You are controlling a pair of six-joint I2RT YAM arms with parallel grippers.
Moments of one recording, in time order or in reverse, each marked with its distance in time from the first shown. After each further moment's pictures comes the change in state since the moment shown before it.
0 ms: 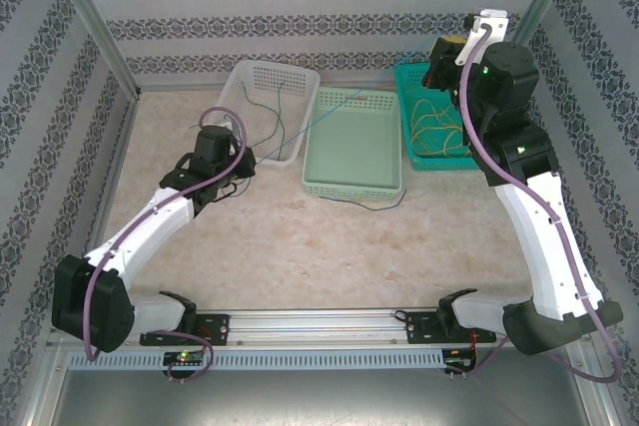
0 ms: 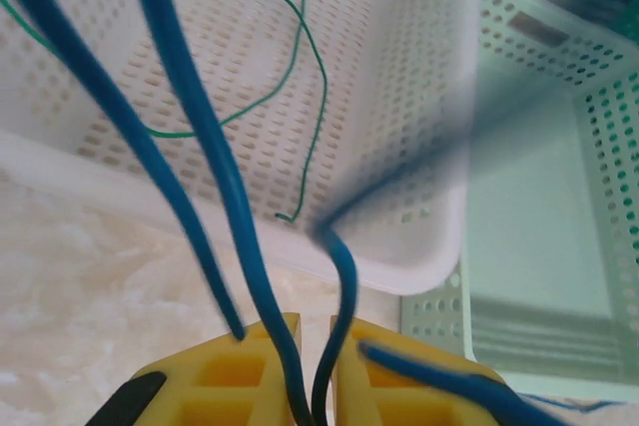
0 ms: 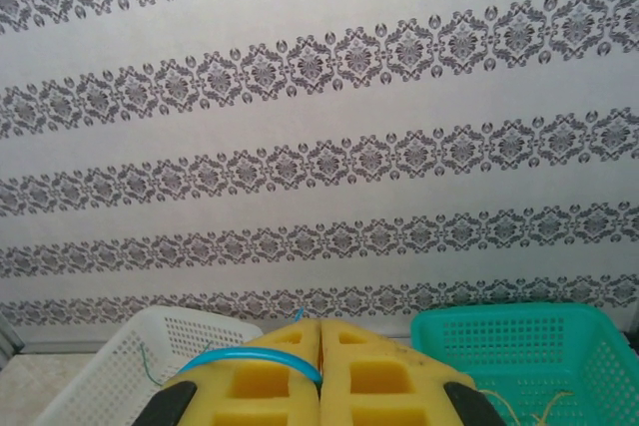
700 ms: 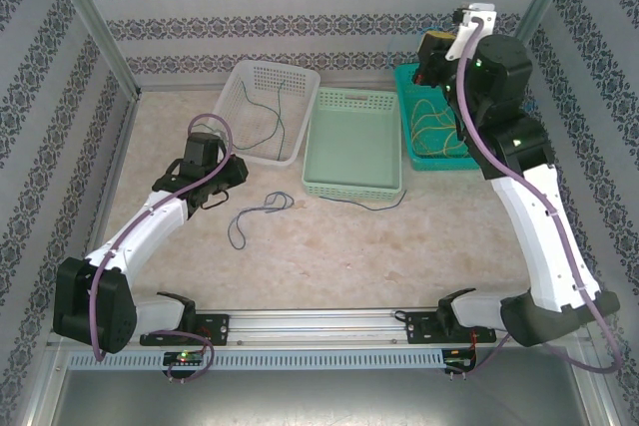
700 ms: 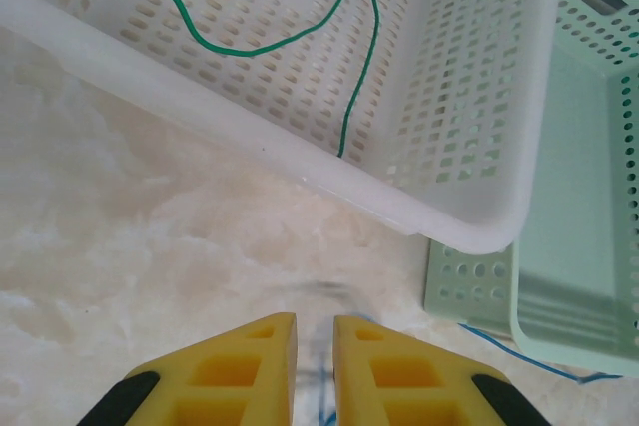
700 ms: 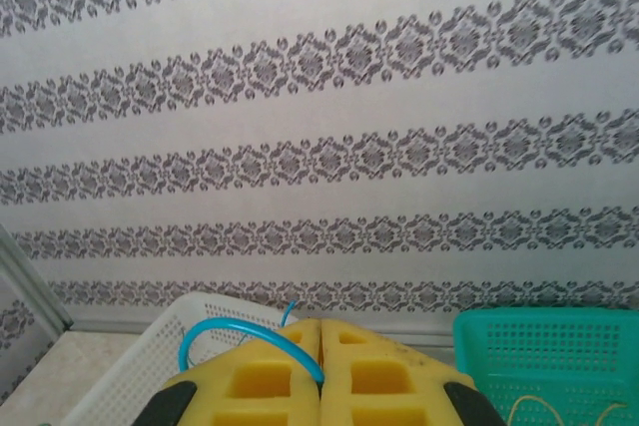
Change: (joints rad) left arm 0.089 -0.008 -0.070 -0.029 0.144 -0.052; right arm 0.043 0.062 0.062 -0.022 -0.066 0.022
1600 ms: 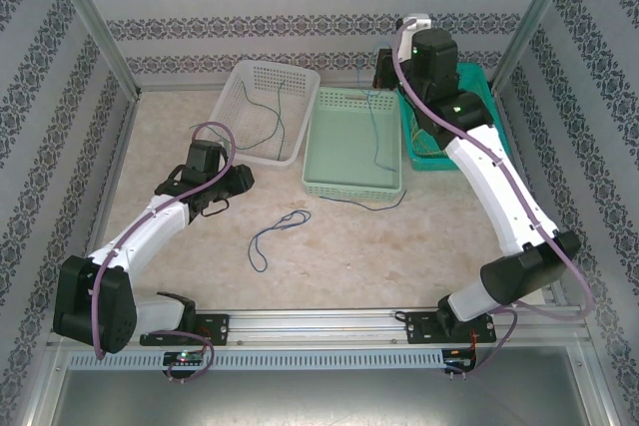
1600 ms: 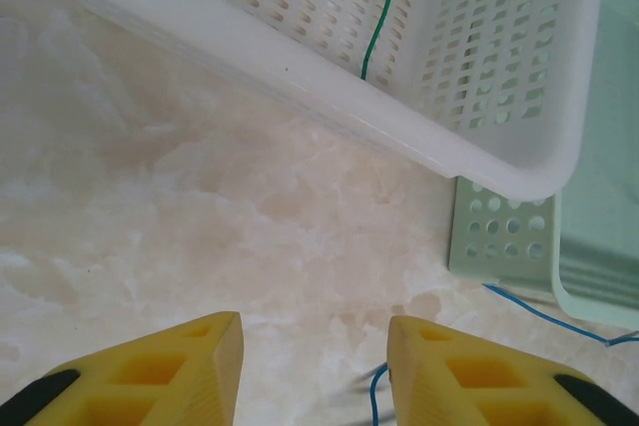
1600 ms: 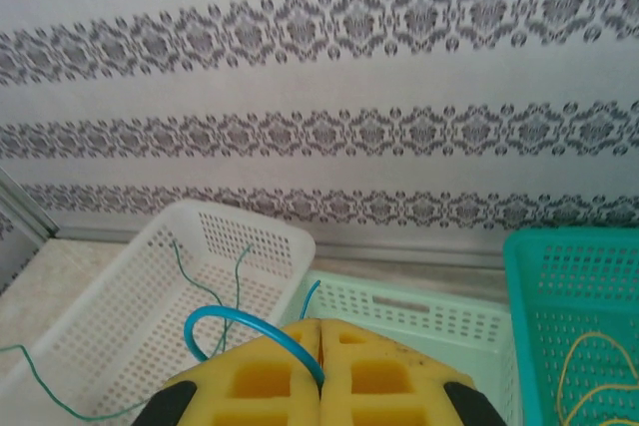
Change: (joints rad) left arm -0.002 0.000 -0.058 0.000 0.027 0.021; right arm 0.032 0.225 -0.035 0.032 -0.027 0.027
